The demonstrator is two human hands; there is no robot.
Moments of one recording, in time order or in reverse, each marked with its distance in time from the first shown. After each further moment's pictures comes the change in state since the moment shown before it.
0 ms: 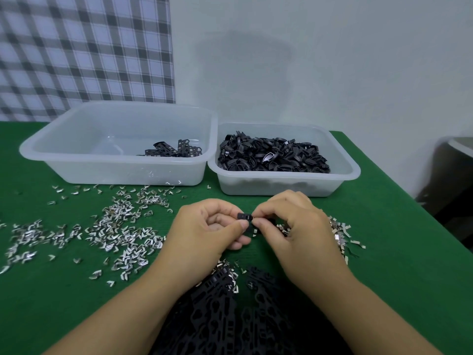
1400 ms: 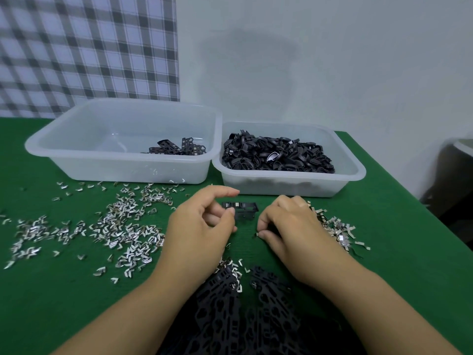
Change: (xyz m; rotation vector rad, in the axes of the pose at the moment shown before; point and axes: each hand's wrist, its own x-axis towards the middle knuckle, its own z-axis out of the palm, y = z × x) left_hand -0.002 -0.005 -0.002 0.285 0.216 0.203; right_hand 0.008 0.014 0.003 -0.287 -0.393 0.000
